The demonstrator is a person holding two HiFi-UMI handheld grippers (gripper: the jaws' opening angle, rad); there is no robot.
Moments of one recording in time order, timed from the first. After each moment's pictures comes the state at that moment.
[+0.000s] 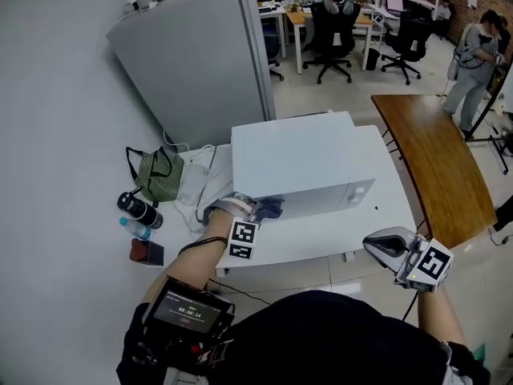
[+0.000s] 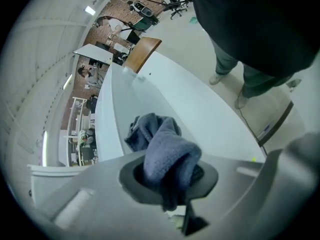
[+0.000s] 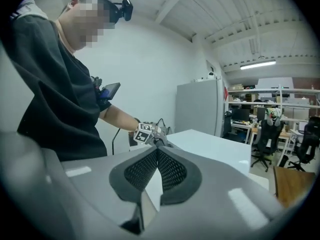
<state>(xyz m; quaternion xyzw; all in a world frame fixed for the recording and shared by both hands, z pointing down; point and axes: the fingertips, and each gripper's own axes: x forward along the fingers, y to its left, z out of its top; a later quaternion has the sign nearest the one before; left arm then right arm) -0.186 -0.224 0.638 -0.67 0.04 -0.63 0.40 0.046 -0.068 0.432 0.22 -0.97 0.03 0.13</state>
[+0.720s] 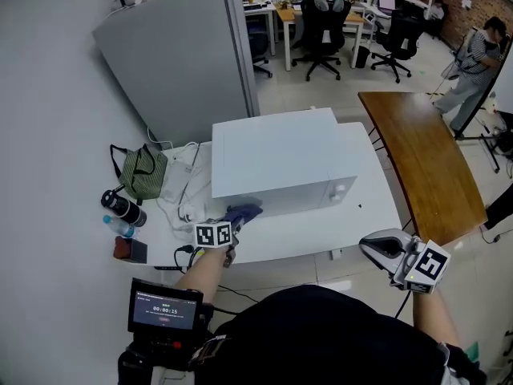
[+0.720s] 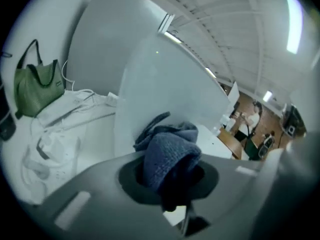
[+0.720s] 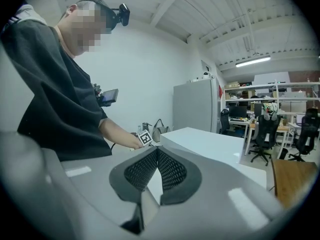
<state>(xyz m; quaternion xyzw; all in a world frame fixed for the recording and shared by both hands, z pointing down) -0.205 -0.231 0.688 -0.81 0.45 -0.18 -0.34 0.088 -0.059 0.437 0.23 -0.97 0.05 0.10</state>
